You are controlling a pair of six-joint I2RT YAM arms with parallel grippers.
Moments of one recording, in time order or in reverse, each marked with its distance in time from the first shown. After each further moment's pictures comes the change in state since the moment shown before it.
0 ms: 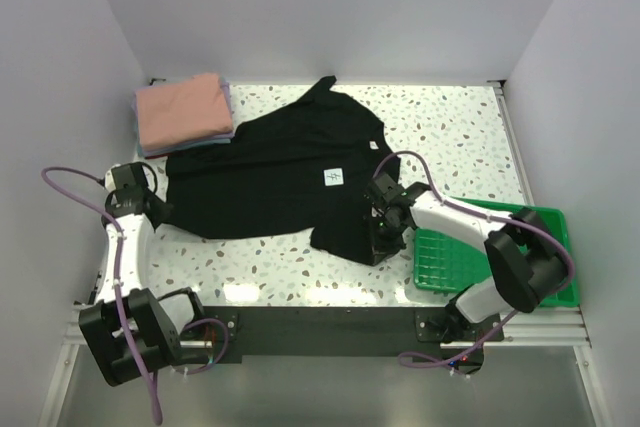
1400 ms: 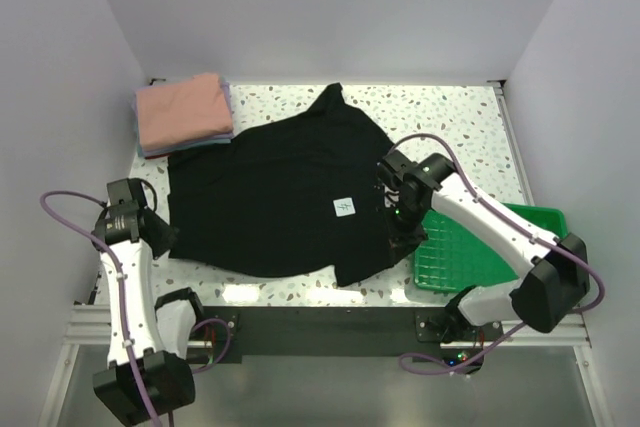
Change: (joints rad) left arm -0.008 -0.279 0.106 -0.536 0.087 -0.026; right arm 0.000 -0.182 0.322 -0.655 -0.022 -0.070
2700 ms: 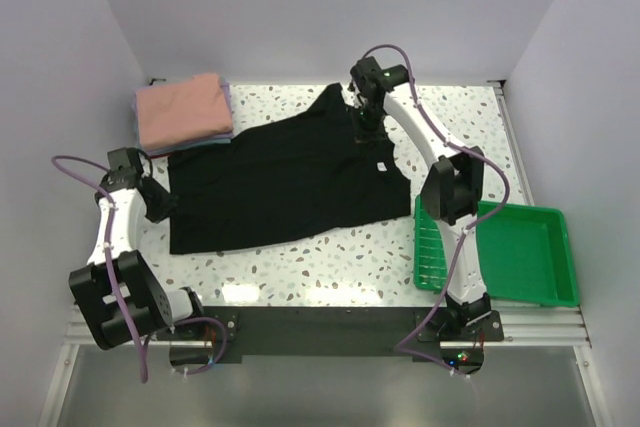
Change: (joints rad) left arm 0.028 0.463 0.049 0.412 0.135 0.037; right arm -0.224 0.922 1.128 0.022 0.140 -0.215
